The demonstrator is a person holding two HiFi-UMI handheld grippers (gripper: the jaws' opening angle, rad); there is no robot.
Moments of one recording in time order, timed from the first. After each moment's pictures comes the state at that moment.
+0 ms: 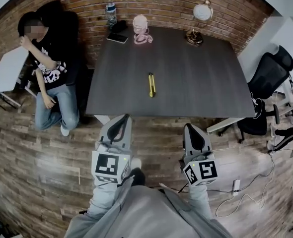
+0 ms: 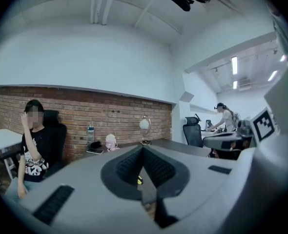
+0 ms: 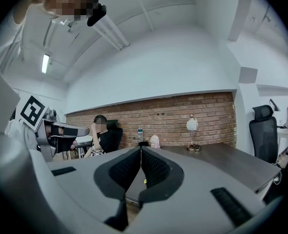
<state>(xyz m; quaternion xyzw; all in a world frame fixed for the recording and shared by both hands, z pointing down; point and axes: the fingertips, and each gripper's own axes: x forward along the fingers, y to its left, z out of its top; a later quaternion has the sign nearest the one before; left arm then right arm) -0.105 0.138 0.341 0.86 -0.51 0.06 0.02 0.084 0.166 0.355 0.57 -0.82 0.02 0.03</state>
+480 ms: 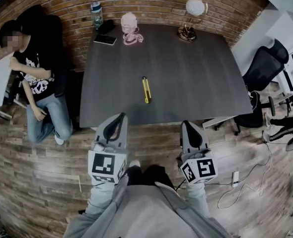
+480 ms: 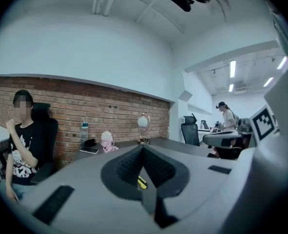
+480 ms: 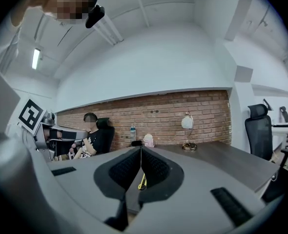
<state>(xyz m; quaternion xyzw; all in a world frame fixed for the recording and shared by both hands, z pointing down) -0.113 0.063 0.357 0.88 -0.47 0.07 0.03 0.076 0.105 0.364 0.61 -0.79 0.04 0.03</state>
